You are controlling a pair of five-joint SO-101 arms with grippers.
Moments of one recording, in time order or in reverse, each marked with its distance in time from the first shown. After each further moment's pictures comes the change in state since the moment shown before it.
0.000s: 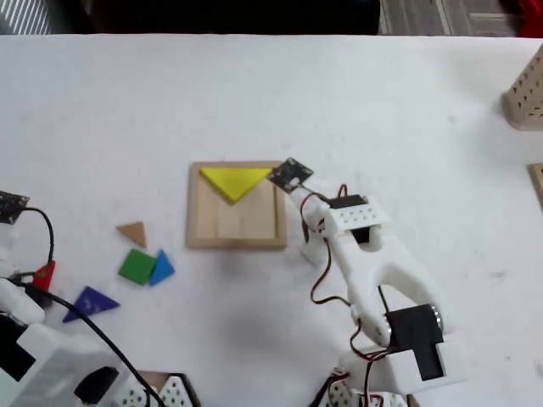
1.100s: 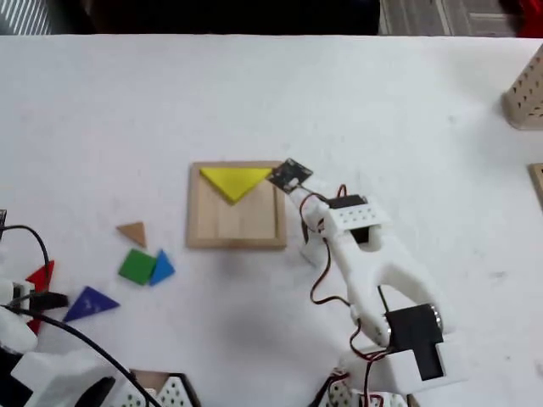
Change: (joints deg) left arm -3.3 -1.1 11.8 -15.5 10.6; right arm -0.2 0.0 0.0 0.4 0.0
